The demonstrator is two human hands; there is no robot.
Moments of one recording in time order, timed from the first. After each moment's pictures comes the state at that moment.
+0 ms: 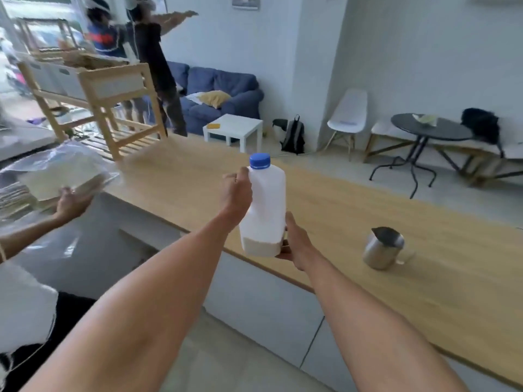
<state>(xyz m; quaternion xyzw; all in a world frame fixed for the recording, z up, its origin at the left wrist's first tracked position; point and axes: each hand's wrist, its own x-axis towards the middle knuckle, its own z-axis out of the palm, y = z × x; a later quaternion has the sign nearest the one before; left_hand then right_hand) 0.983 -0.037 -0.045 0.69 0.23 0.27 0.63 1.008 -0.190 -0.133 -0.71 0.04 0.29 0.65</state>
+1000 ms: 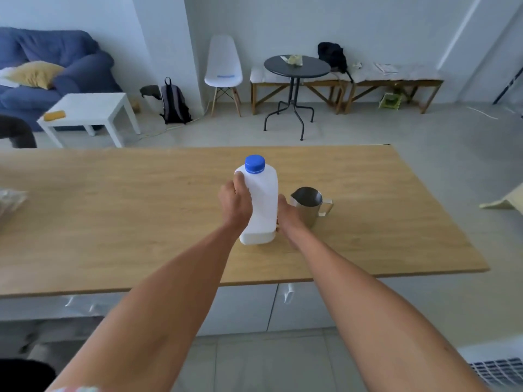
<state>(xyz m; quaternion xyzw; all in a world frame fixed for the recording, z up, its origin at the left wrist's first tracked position) 1.108 -0.187 -0.131 0.75 0.08 0.10 0.65 1.096 -0.315 -0.169 -0.74 0.25 0.10 0.61</state>
